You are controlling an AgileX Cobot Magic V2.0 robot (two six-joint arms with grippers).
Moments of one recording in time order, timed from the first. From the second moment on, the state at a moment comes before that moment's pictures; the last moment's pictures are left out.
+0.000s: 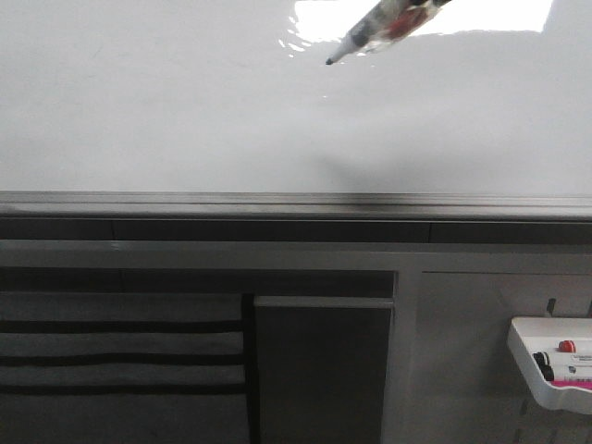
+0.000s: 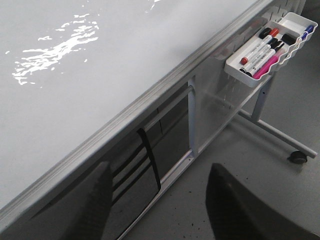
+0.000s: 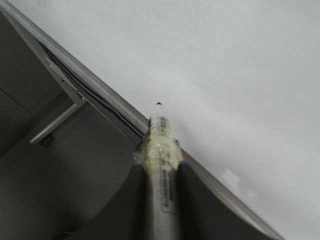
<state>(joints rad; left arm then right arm) -0.27 0.79 -0.66 -0.75 0.69 1.02 0.39 1.27 -1.15 0.43 0.69 -0.51</state>
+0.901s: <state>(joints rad) -0.27 0.79 -0.66 -0.75 0.69 1.02 0.40 1.51 -1.25 0.39 0.68 -0.50</state>
